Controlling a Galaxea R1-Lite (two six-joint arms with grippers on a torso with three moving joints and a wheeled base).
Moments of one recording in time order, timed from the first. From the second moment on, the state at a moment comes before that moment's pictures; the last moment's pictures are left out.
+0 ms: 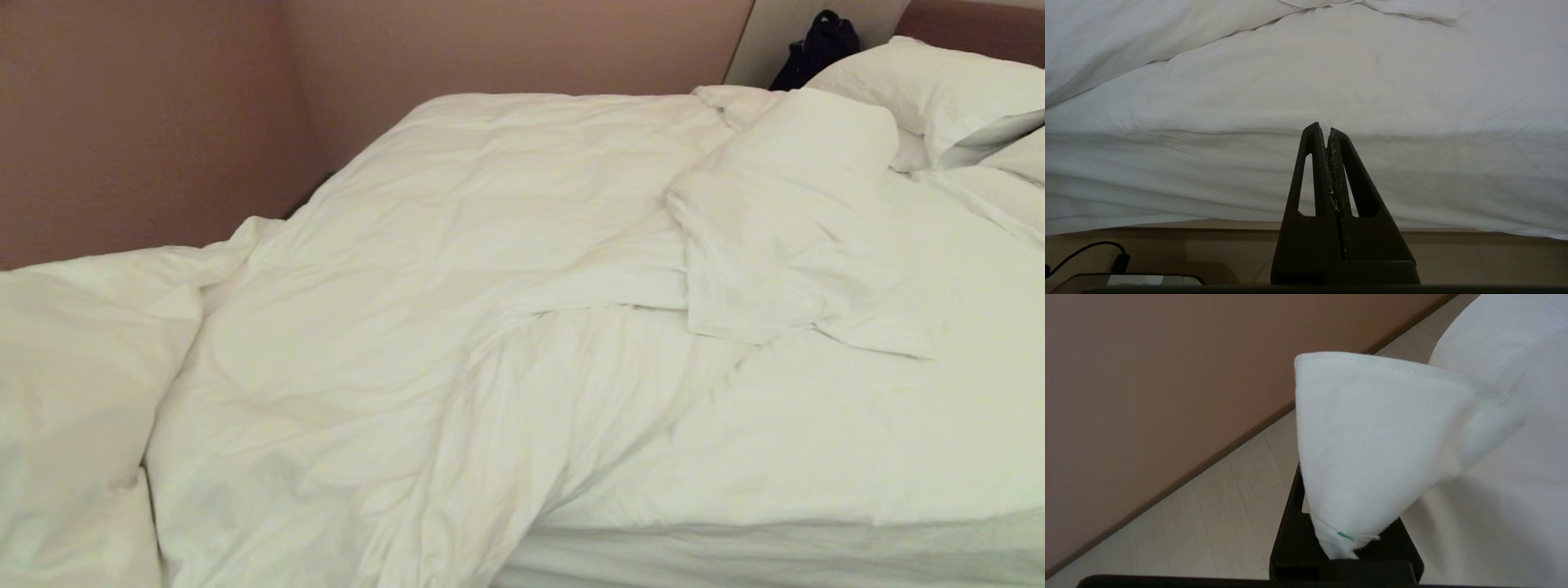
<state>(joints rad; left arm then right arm) 0.61 1.45 -1.07 0.01 0.49 0.00 0.00 0.00 0.00 0.00 0.01 -0.01</state>
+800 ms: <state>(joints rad) 0.88 1.57 -1.06 0.01 0.48 -0.01 0.00 0.00 0.00 0.00 0.01 -0.01</state>
